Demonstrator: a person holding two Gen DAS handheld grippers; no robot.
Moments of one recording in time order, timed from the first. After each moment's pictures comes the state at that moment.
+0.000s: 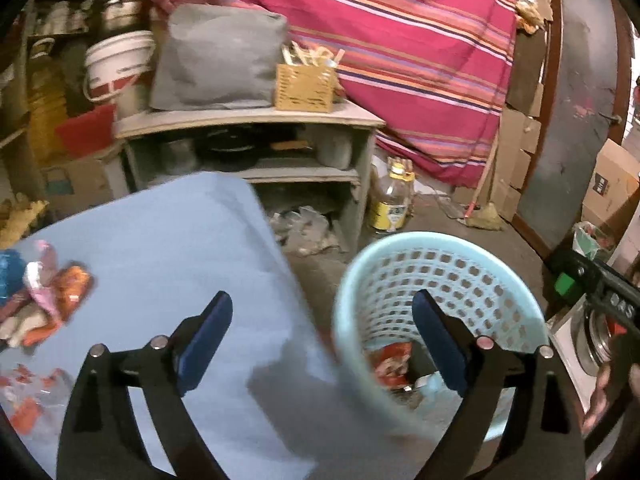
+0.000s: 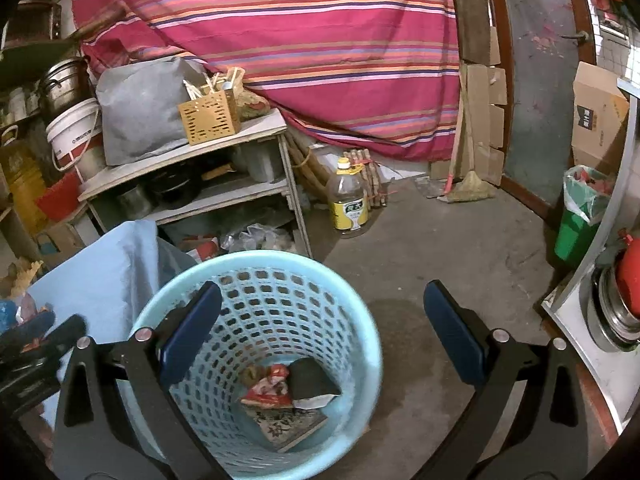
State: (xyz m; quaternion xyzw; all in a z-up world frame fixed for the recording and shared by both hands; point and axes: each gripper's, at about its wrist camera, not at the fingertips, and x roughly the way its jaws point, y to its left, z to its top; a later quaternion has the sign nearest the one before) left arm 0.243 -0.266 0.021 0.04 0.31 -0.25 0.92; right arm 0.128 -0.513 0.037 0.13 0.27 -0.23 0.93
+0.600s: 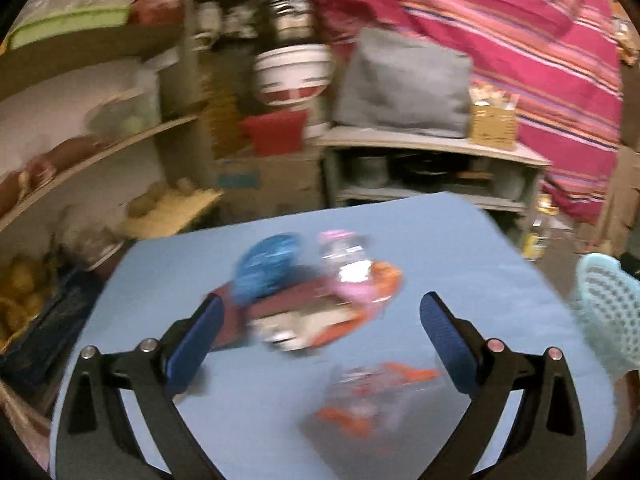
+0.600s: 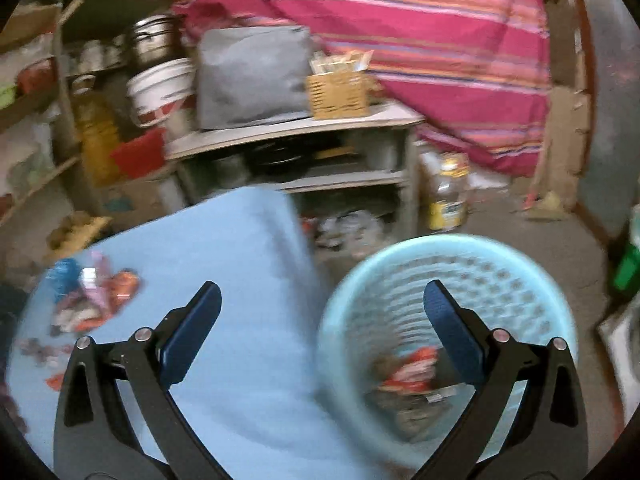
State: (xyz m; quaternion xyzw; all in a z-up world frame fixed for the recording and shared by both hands) left arm 0.254 0.006 0.038 0.05 0.28 -0.02 0.96; right arm 0.205 -0.343 0.039 0.11 0.29 -0.09 0.95
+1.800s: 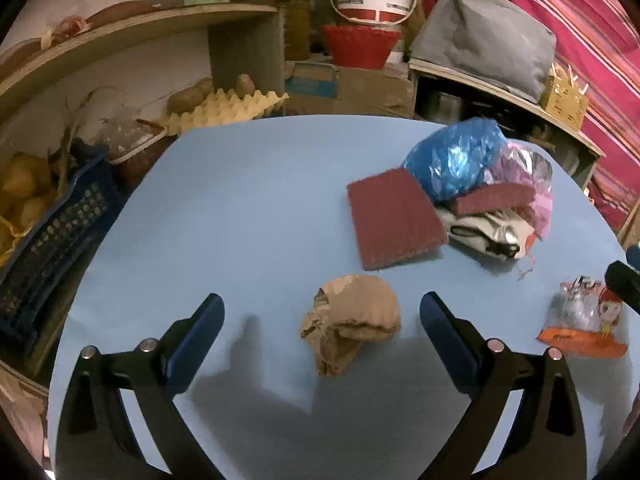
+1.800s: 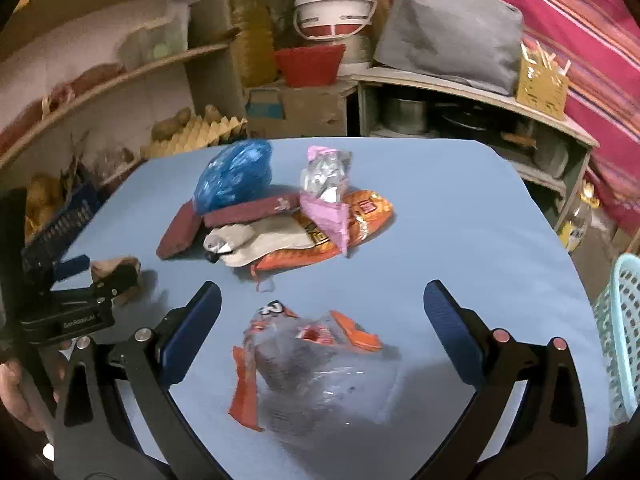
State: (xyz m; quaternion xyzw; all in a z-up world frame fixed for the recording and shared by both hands) left arm 0.278 0.167 -0.053 -0.01 0.38 0.01 0.92; right arm 0.263 -0.075 -0.004 -0.01 0.35 0.09 0.93
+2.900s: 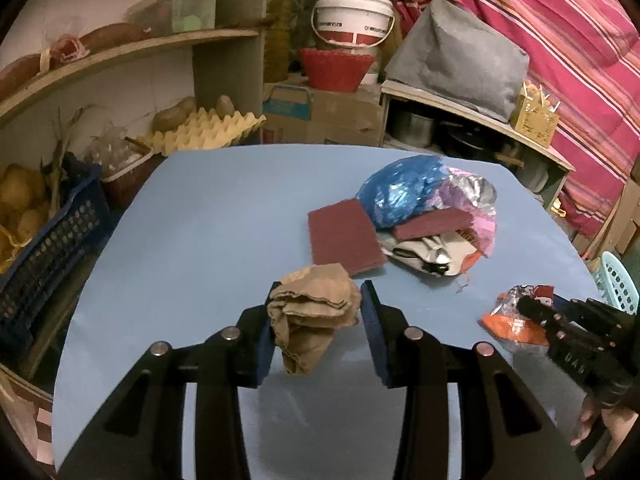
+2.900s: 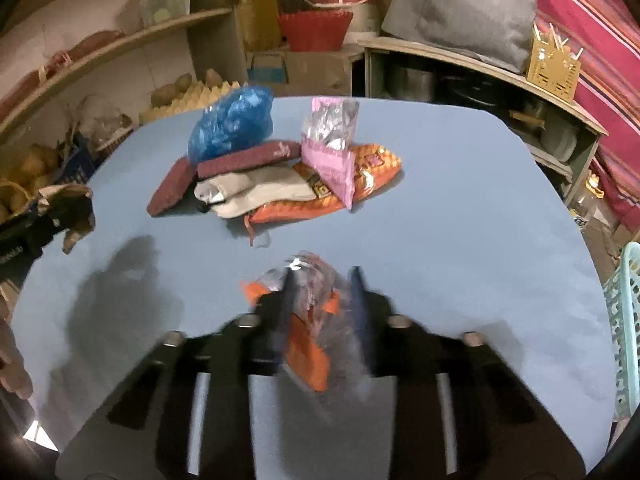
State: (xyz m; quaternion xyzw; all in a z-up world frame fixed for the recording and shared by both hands) left arm 0.255 0.150 -0.010 -0.03 0.36 -0.03 0.93; right arm 0.264 -0.079 -0.028 -0.02 0.40 0.10 0.91
